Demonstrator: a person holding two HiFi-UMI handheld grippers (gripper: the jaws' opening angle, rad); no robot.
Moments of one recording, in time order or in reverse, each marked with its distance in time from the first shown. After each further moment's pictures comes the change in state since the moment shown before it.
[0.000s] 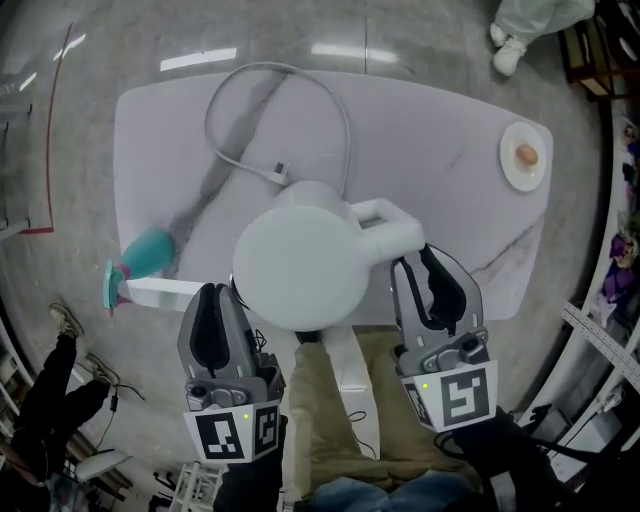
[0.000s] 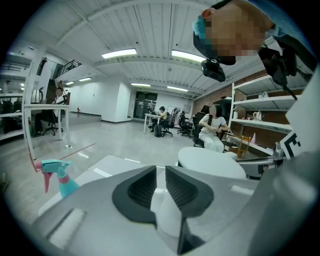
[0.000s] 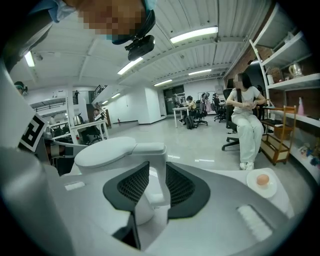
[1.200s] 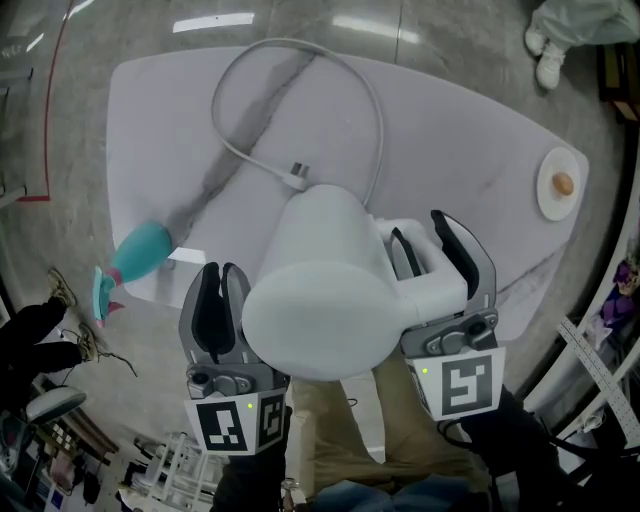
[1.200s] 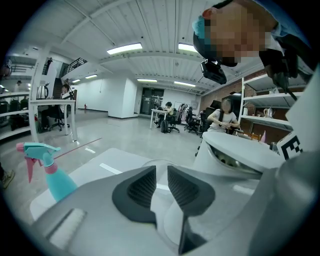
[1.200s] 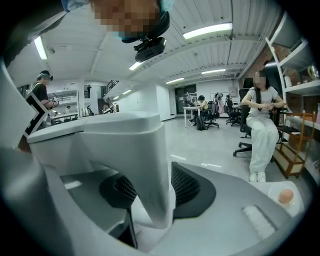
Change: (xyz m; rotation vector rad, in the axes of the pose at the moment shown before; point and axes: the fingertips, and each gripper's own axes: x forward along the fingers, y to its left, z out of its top) left arm 0.056 0.021 -0.030 -0.036 0.043 0.074; right arm 0.090 -0.005 -0.009 -0.076 -0.003 0.070
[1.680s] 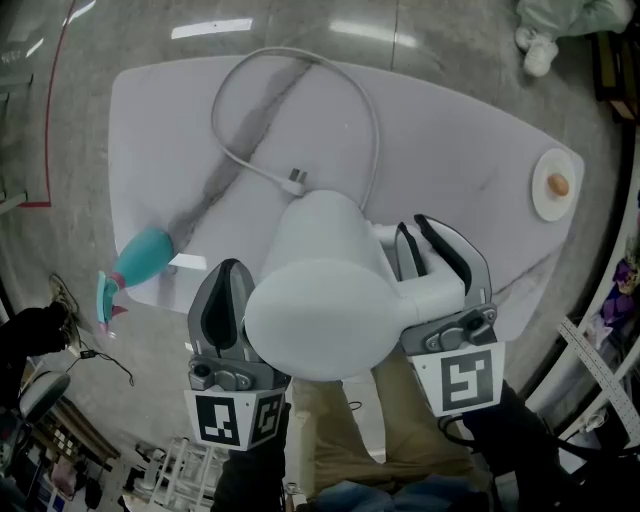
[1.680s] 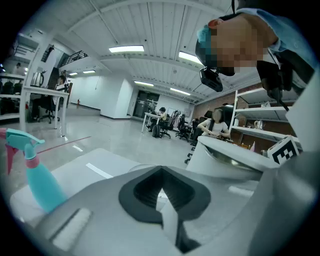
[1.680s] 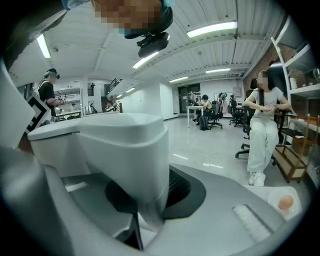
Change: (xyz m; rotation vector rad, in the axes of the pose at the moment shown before) left arm 0.008 -0.016 0.006 -0.059 -0.062 -0.130; right arm 0.003 0.000 0.001 -0.020 0.017 0.027
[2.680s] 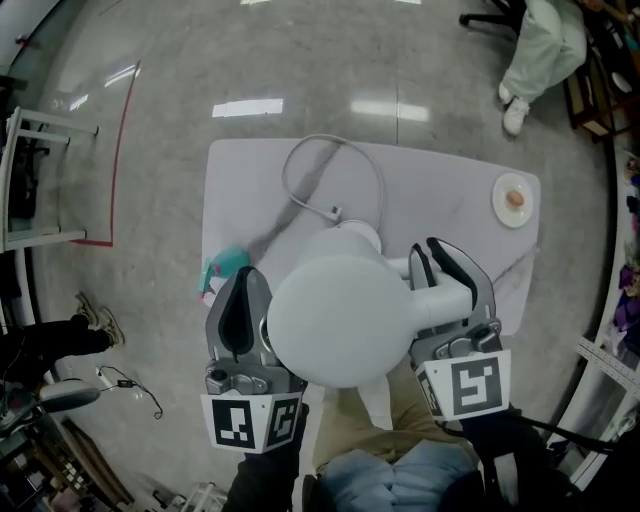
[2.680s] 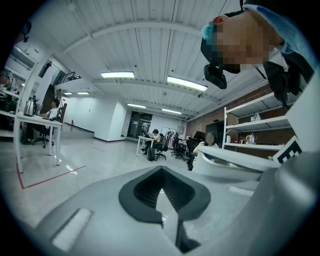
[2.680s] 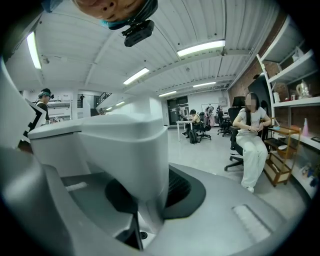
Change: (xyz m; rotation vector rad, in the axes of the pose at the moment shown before) left arm -0.107 -0.055 0.216 0.089 -0.214 -0.038; right arm -0.128 0.035 0.179 0.027 -0.116 -0.081
